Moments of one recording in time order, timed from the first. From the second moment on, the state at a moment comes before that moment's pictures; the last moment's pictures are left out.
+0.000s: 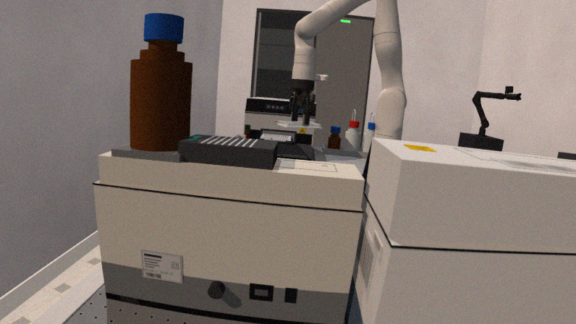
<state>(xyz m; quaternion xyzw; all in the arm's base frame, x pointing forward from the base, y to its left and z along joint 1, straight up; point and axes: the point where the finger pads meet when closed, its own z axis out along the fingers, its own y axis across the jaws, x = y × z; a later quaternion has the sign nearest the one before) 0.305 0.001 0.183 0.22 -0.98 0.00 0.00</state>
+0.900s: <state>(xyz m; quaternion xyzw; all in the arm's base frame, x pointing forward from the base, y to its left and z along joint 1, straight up) 0.271 0.069 0.184 0.28 -0.96 0.00 0.00</state>
